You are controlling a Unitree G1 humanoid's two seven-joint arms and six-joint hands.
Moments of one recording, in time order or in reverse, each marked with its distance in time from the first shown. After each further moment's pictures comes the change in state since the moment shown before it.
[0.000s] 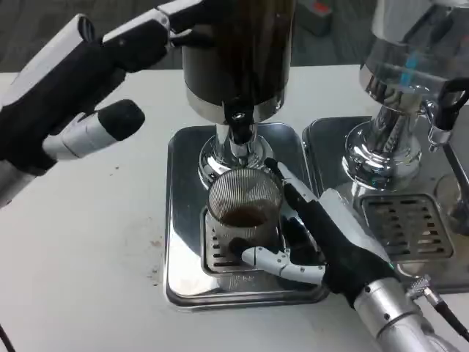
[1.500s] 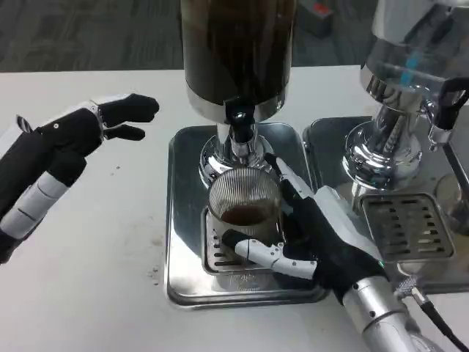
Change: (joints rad) left arm 0.317 -0.009 0.092 -0.032 0.010 0.054 0.109; right arm -0.030 0.048 0.023 0.063 -0.046 0.010 -0.075
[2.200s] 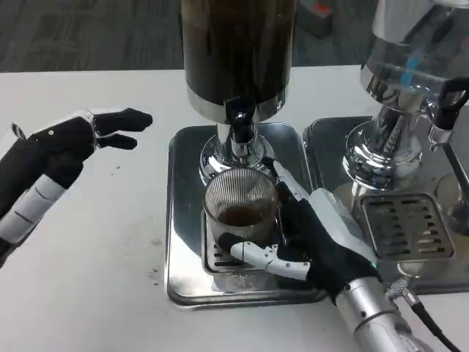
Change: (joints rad) left arm 0.020 0.002 0.024 0.000 0.032 0.020 0.011; right arm -0.017 0.020 0.018 0.042 -0.037 0.014 -0.041
